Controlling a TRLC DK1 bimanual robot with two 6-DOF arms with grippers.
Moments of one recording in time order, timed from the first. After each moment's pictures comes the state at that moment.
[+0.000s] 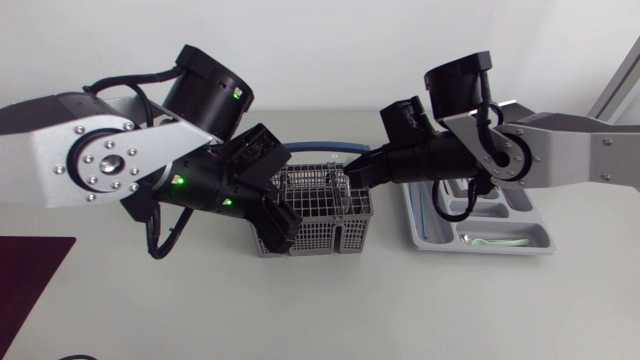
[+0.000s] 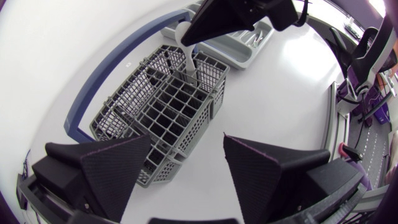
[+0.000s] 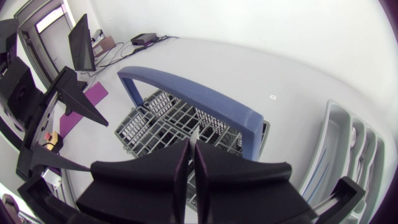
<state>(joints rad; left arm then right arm) -0.67 1.44 1.06 -0.51 0.09 0.27 0.44 1.53 0.98 -0.09 -0.36 0.02</state>
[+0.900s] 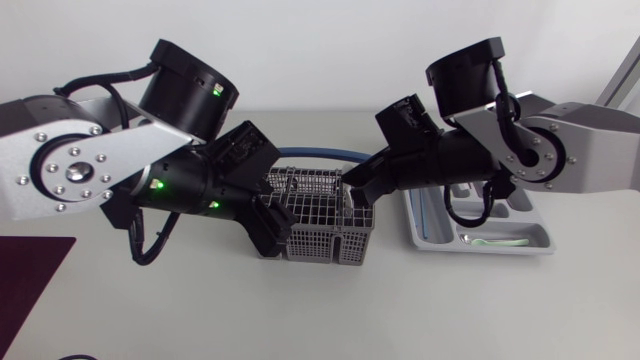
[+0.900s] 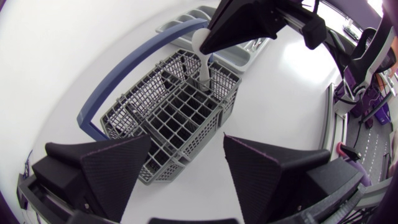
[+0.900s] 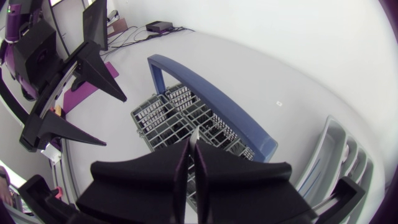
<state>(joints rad) -0.67 1.37 1.03 -0.51 0.09 0.27 0.50 1.43 0.98 -0.23 -0.33 -0.12</state>
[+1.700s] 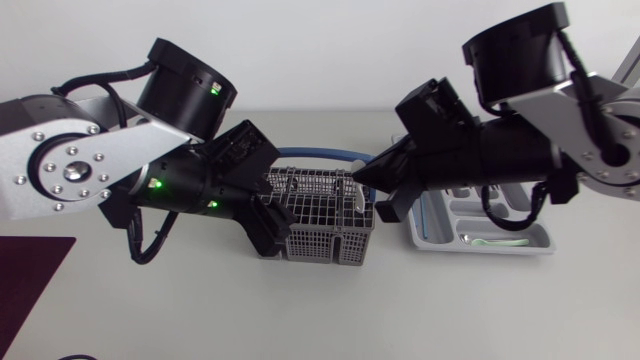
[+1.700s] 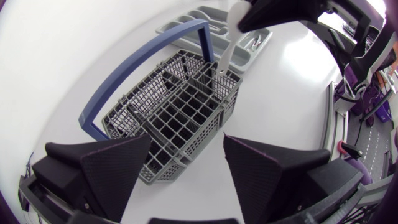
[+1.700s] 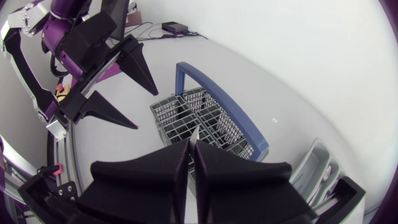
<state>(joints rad) -0.67 1.37 1.03 -0.51 0.09 0.29 0.54 1.25 0.98 -0.39 -0.32 -0.26</state>
